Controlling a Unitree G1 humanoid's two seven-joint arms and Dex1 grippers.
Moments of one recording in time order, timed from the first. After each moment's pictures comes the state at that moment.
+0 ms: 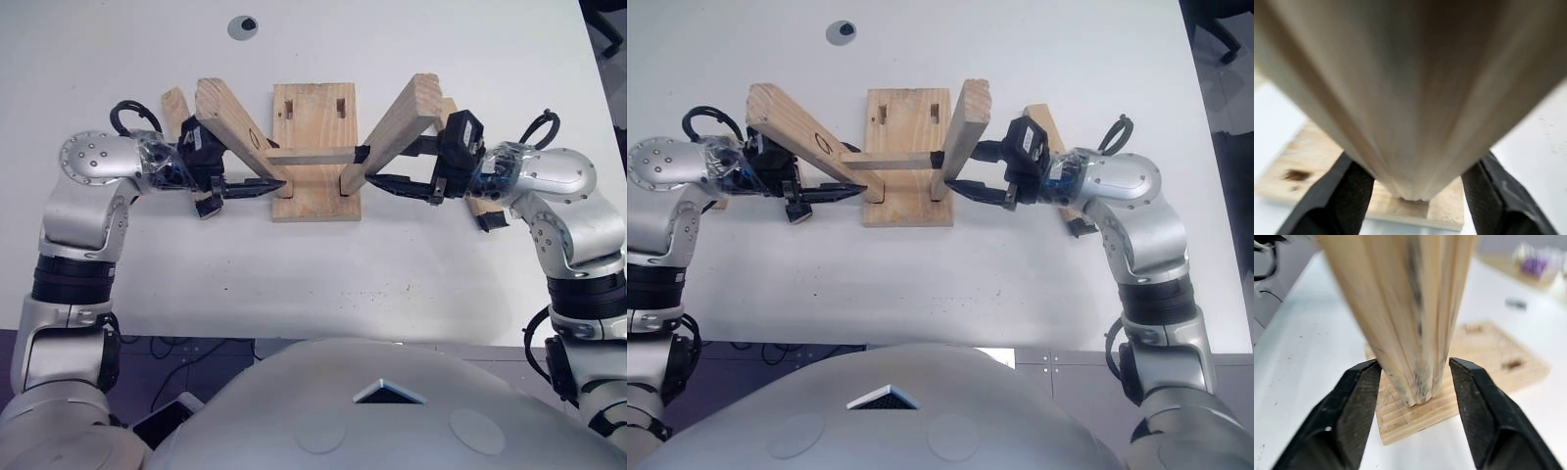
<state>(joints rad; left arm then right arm) -0.20 0.73 -0.16 -0.08 -0.39 0.23 -1.23 -0.16 -0.60 0.17 -0.27 0.39 0.46 0.98</state>
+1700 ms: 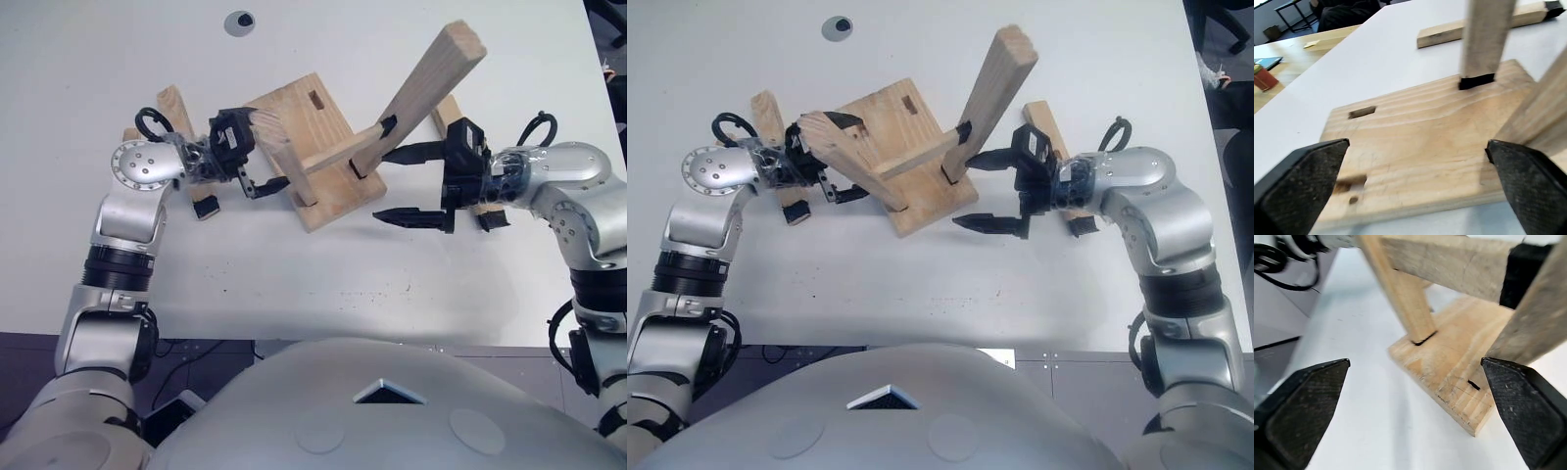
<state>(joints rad) -0.23 0.57 -0.19 0.10 -0.14 0.06 -1.01 -0.24 -0.68 0.21 -0.21 0.43 0.57 1.10</state>
